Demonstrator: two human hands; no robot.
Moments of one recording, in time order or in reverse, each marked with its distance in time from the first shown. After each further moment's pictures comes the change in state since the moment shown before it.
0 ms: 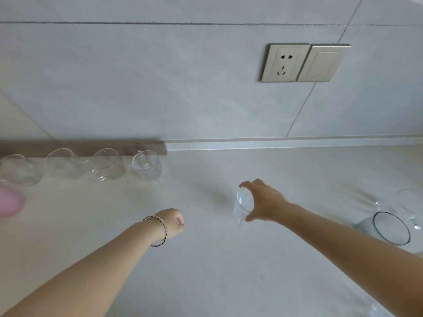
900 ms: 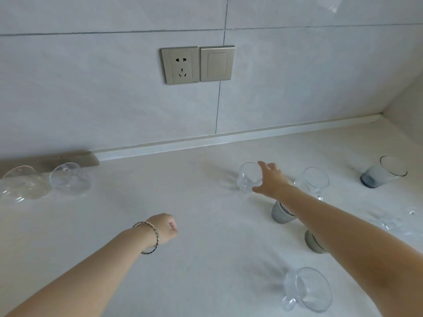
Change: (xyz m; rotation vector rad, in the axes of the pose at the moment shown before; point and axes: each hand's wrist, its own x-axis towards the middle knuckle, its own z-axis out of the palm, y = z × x) left_hand -0.012 0.153 0.057 0.114 -0.038 0.113; right_hand -0.040 0.202 -0.035 0.163 0.222 0.343
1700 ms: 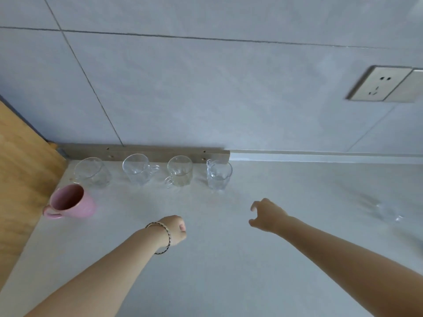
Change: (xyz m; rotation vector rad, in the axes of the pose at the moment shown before) left_hand -0.051 -0.367 -0.087 -0.106 0.026 -0.121; right_hand -0.063 -0.390 0.171 -0.245 -0.287 -0.188
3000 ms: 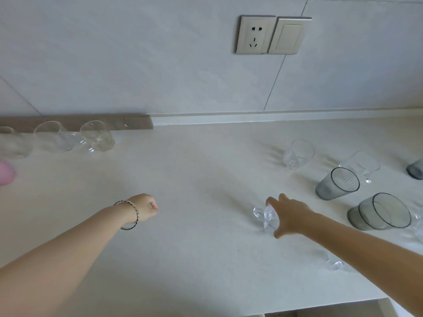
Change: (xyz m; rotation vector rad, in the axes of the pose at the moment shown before) left_hand -0.039 0.178 0.108 -0.014 0.033 -0.050; right_hand -0.145 0.306 0.019 -0.255 -0.059 0.002
